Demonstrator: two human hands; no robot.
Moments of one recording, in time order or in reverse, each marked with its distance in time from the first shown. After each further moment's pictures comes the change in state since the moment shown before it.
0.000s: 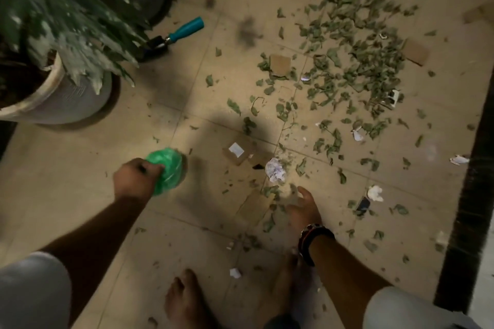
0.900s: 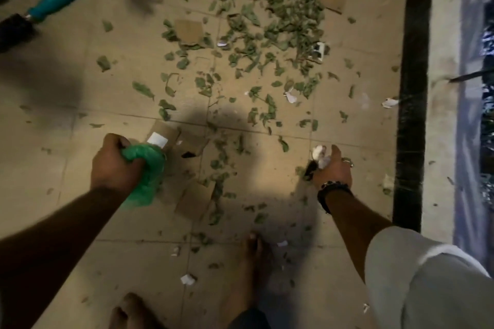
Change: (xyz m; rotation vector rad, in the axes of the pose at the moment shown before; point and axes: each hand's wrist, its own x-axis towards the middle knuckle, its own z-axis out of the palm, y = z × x) left_hand -0.041 0.088 0.108 0.052 -0.151 0.293; right_hand 0.105 0.065 -0.170 -0.431 0.480 0.045
